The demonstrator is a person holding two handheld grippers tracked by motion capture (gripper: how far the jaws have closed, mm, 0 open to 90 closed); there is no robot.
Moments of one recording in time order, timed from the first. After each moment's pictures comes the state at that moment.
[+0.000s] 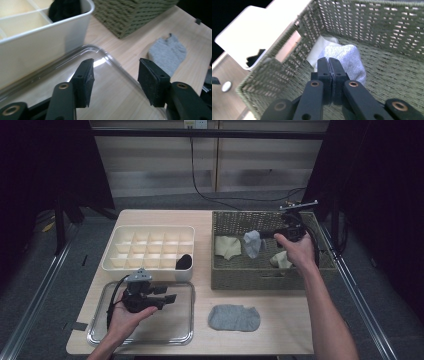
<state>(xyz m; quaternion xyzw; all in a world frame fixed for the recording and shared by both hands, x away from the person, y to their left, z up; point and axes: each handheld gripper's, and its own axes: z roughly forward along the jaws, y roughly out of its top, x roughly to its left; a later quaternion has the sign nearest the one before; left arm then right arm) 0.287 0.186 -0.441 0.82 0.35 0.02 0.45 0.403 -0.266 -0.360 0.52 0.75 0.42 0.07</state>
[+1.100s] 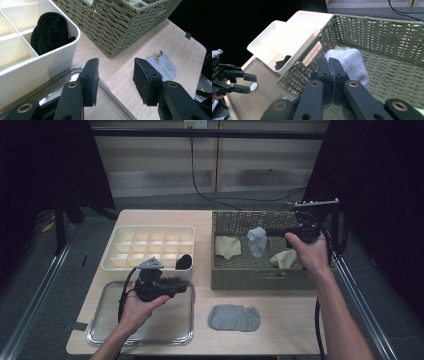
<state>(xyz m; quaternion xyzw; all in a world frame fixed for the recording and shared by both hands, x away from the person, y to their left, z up) 0.307 0.160 -0.425 0.81 0.36 0.00 0.46 0.361 -0.274 -0.318 0.50 0.73 0.47 0.07</state>
